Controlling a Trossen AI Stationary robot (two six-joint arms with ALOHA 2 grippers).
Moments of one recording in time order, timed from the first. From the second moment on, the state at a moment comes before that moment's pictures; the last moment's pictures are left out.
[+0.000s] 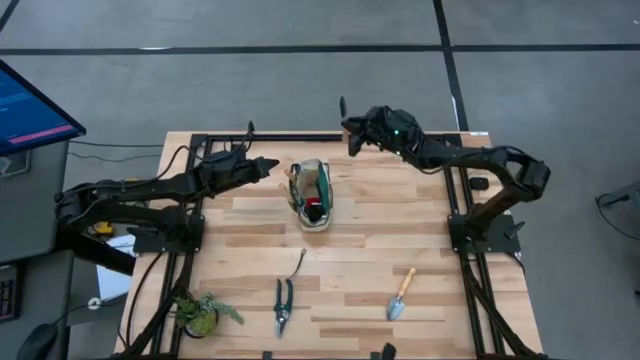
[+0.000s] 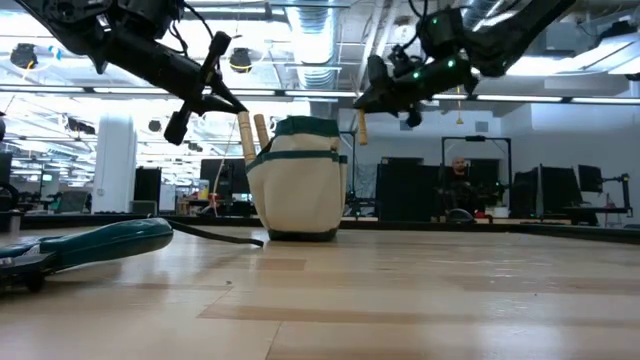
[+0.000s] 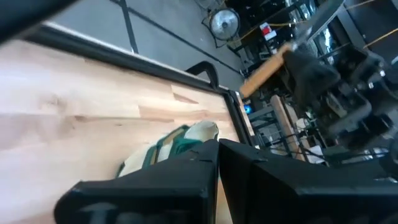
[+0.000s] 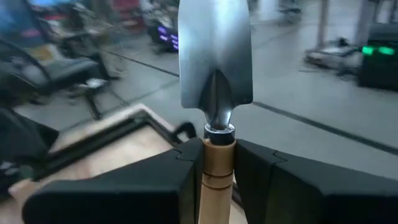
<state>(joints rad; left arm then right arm) 0.37 1.00 0.47 0.26 -0.23 -1.06 -0.53 1.52 0.89 0.48 0.04 0.20</state>
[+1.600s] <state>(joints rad) 0.33 1.25 0.47 0.35 -0.21 -1.32 -0.51 1.64 0.72 0.96 -0.13 0.19</state>
